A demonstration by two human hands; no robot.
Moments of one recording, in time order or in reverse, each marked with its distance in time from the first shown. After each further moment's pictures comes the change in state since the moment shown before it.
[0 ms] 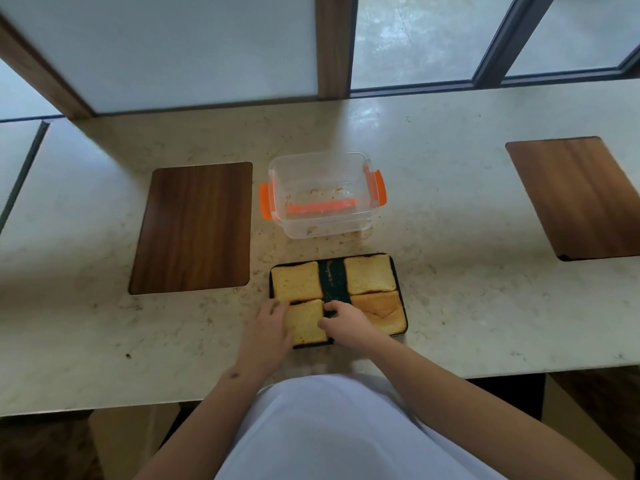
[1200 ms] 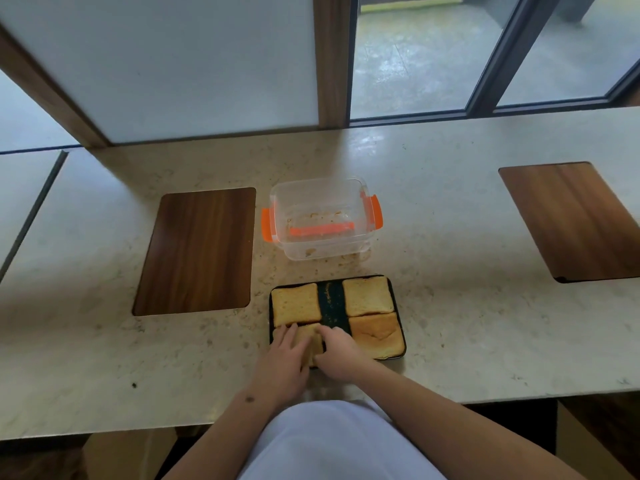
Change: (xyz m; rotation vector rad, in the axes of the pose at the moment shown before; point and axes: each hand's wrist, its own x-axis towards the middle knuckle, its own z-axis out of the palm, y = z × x) left_hand -0.004 0.015 0.022 0.190 -0.186 0.114; right_hand -0.006 -0.005 0.011 -0.286 -0.026 -0.143
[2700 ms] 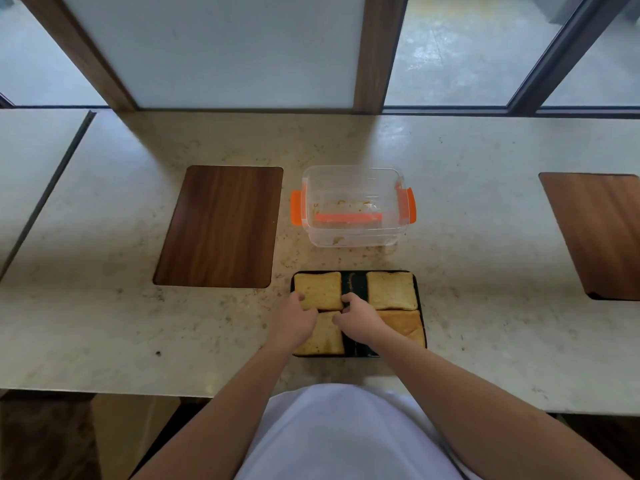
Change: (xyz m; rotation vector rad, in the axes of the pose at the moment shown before) left_hand 0.045 -0.017 -0.033 -0.716 0.093 -0.506; right_hand 0.040 -0.012 -0.019 0.153 0.081 0.163
